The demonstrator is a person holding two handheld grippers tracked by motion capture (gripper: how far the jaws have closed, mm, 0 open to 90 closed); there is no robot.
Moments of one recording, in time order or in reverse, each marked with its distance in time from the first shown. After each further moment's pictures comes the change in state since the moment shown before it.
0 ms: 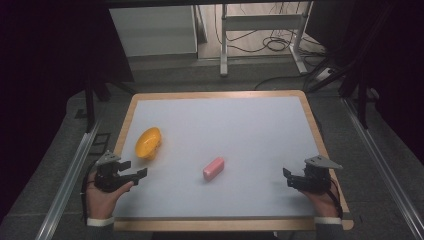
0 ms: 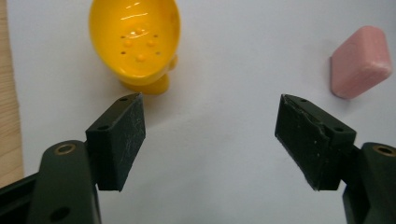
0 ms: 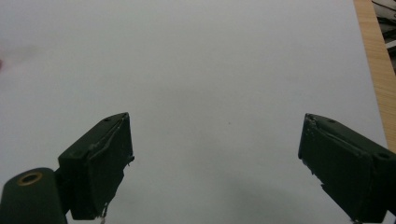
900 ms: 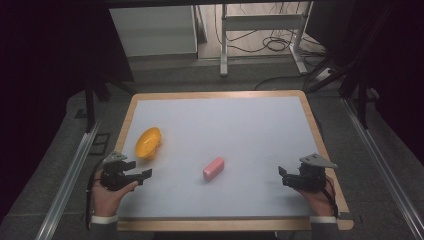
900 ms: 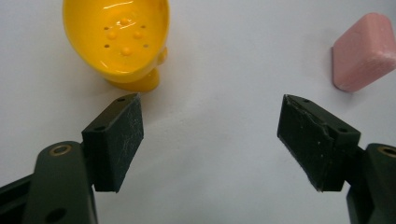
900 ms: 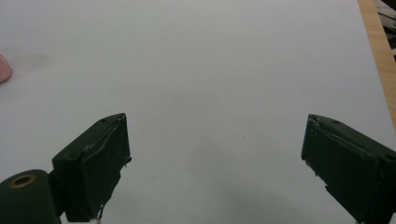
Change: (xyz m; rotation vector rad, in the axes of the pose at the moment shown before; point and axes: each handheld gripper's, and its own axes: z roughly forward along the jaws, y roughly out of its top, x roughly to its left) left arm 0.001 -0.001 0.015 0.034 -0.020 0.012; right arm 0.011 0.006 0.004 -0.020 0.003 -0.019
